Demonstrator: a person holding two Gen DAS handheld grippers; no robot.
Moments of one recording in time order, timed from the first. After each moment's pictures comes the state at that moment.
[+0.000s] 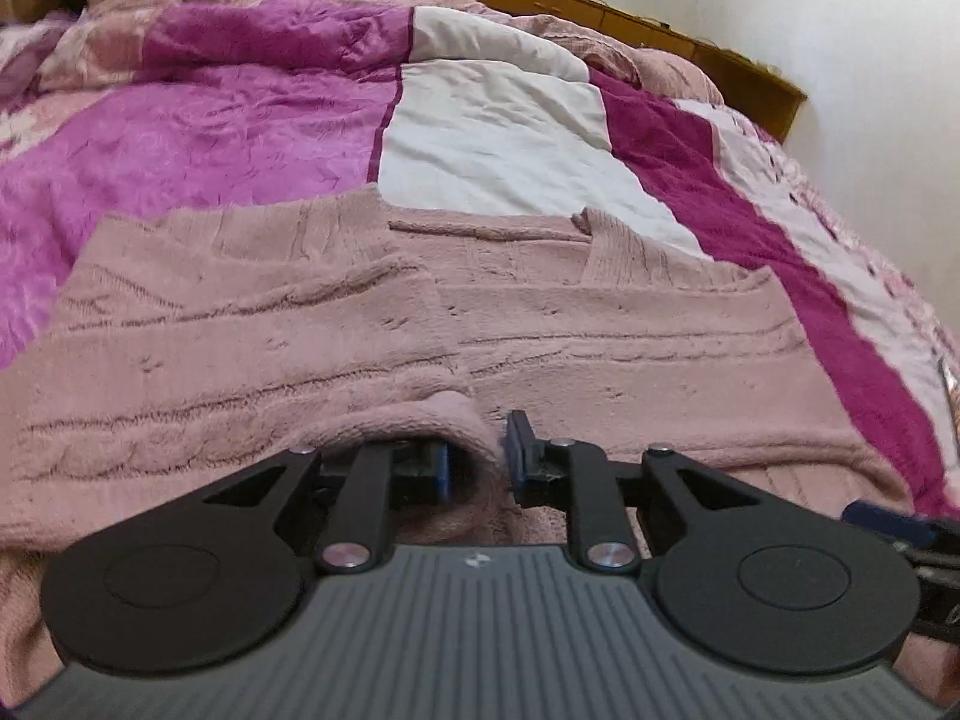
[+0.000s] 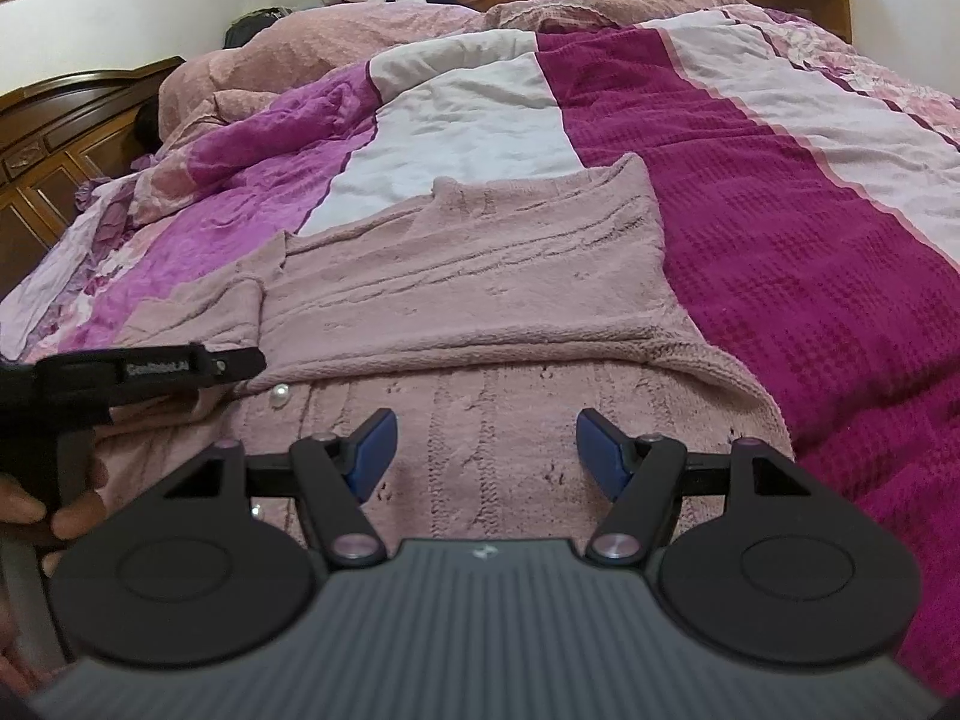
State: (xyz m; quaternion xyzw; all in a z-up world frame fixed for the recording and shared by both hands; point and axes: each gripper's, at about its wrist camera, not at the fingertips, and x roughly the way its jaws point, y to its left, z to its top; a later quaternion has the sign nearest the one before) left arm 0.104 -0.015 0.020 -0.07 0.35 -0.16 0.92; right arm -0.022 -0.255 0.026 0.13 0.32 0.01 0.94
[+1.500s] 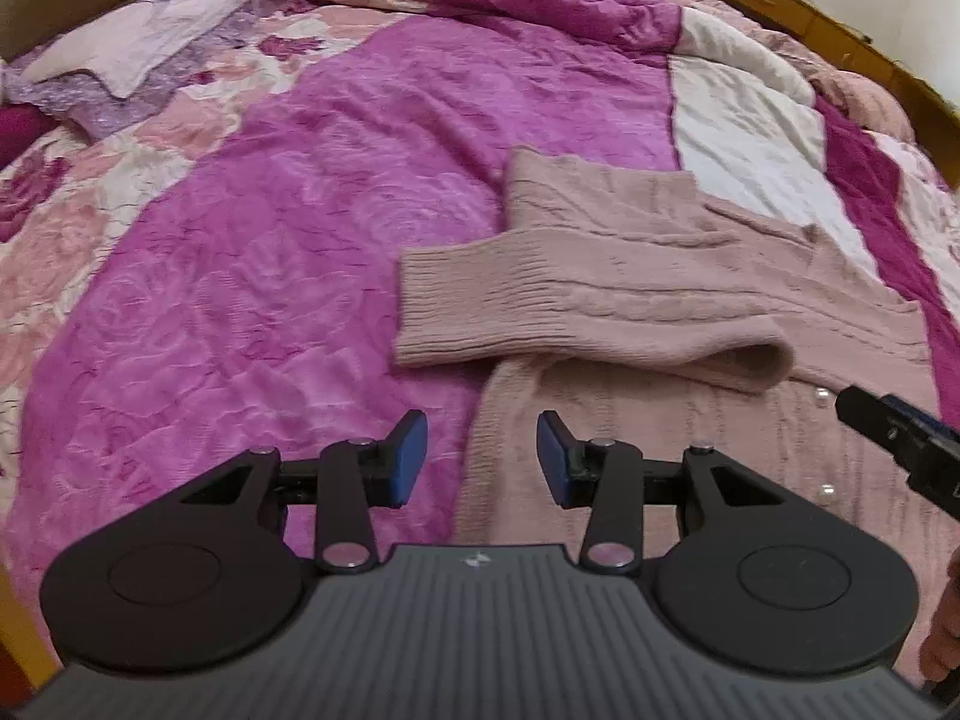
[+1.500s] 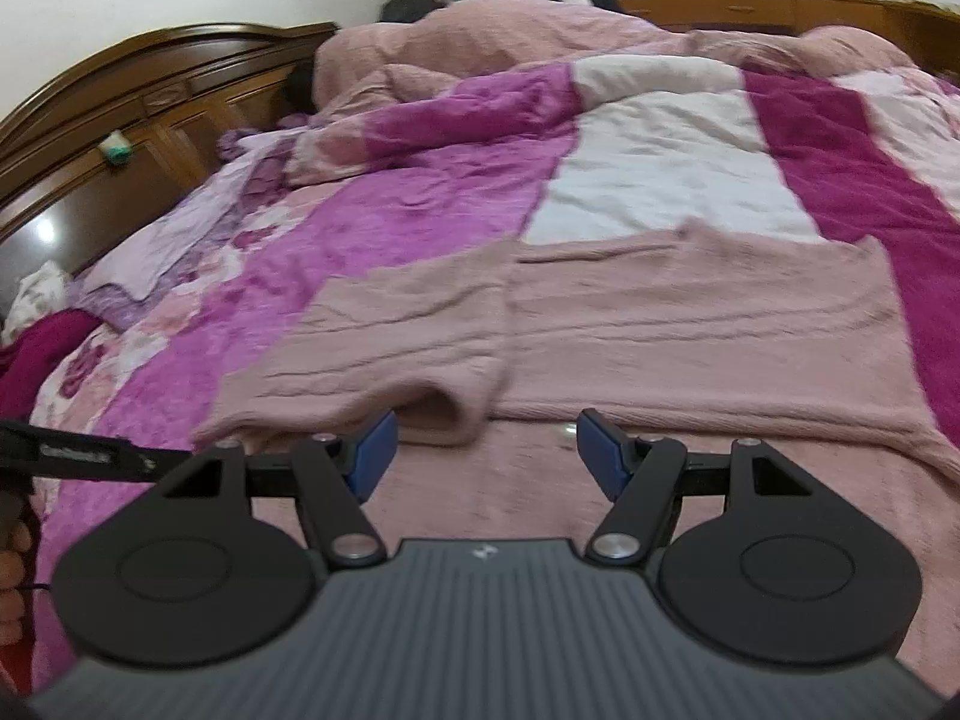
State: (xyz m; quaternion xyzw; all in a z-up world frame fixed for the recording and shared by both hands) left arm -0.001 0.135 0.081 -0.09 0.43 0.05 0.90; right arm -0.005 -0.147 0.068 0.08 0.30 0.15 0.94
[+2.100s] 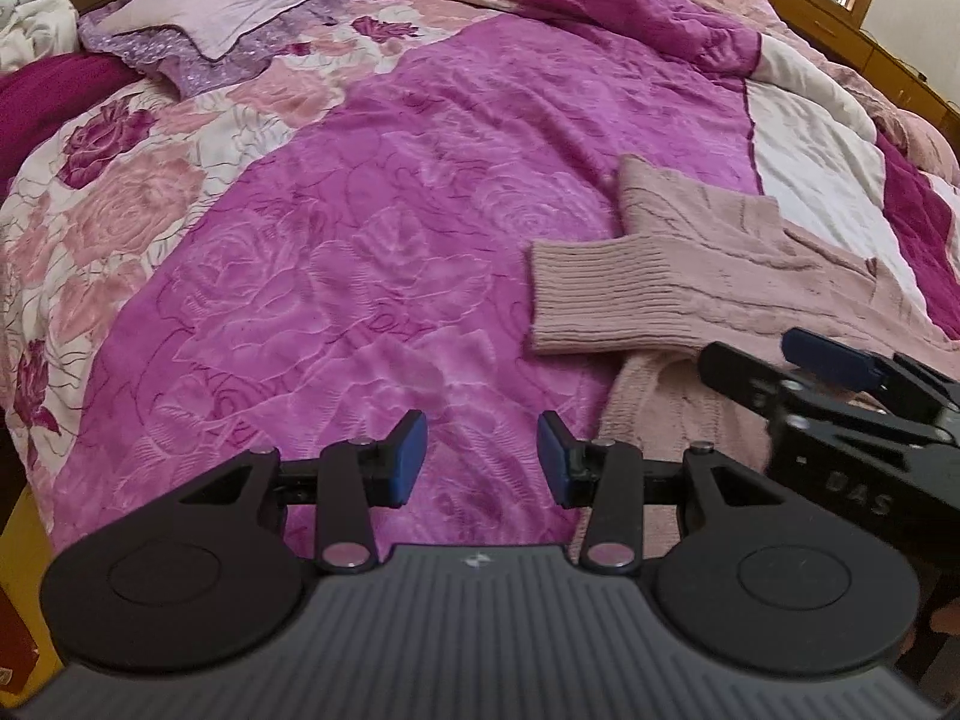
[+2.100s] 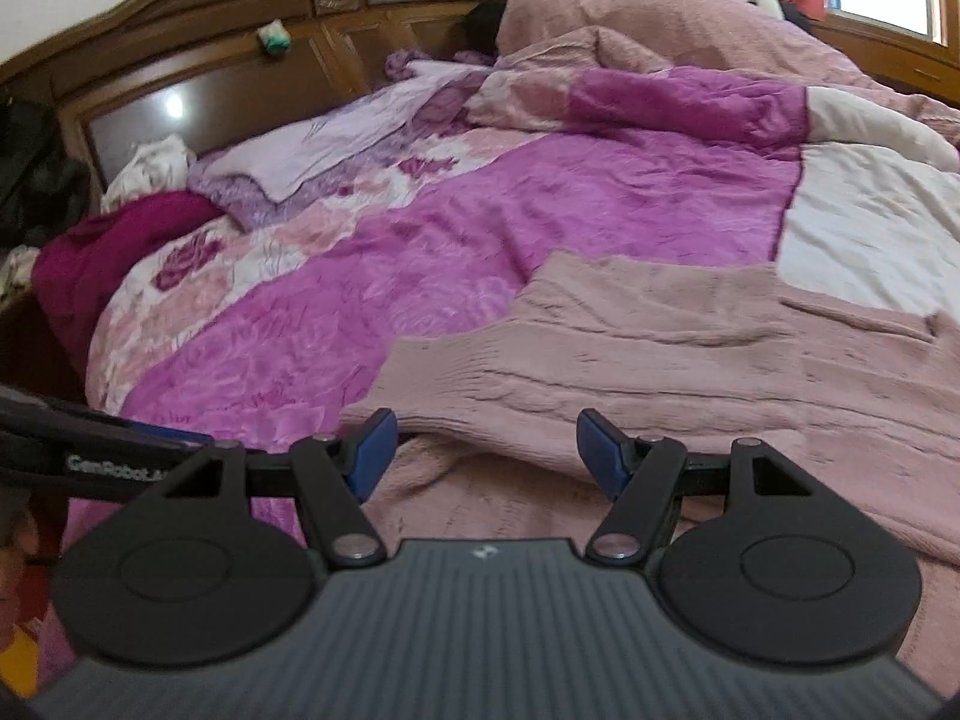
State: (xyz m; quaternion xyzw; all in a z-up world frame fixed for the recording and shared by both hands) left arm -0.023 0.182 0.075 -0.12 0.43 0.10 0.89; right arm 0.021 -0.024 0.065 -0.03 0.30 0.29 0.91
